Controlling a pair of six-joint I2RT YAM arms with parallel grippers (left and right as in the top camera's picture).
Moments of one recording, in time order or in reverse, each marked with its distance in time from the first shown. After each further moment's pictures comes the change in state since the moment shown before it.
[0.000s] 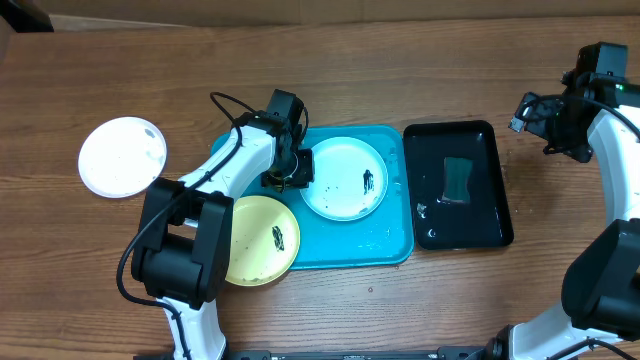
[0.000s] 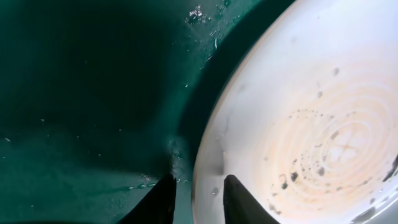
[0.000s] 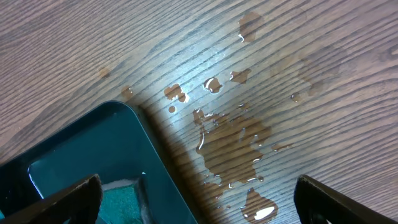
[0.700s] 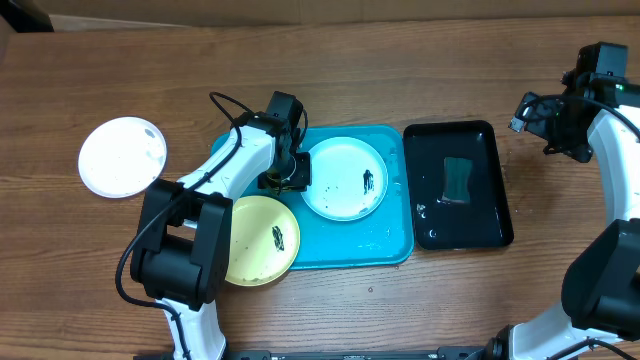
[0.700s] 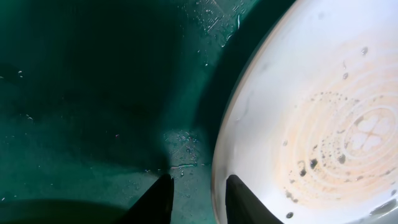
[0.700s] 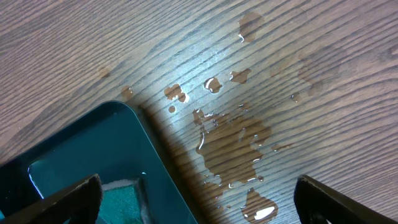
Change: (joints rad) left arm 0.000 -0.006 0.000 -0.047 -0.028 0.012; right arm 0.000 0.000 0.000 0.000 0.000 0.000
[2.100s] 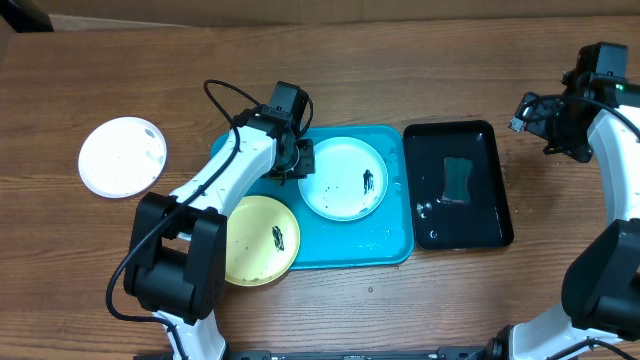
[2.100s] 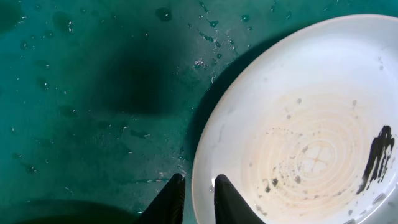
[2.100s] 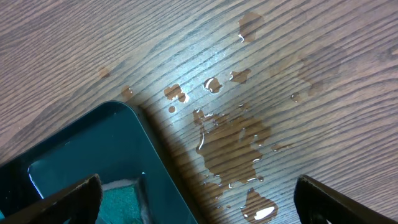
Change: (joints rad) left arm -0.029 -0.068 0.019 0.057 -0.090 -0.058; right arm 0.000 0.000 0.000 0.000 0.000 0.000
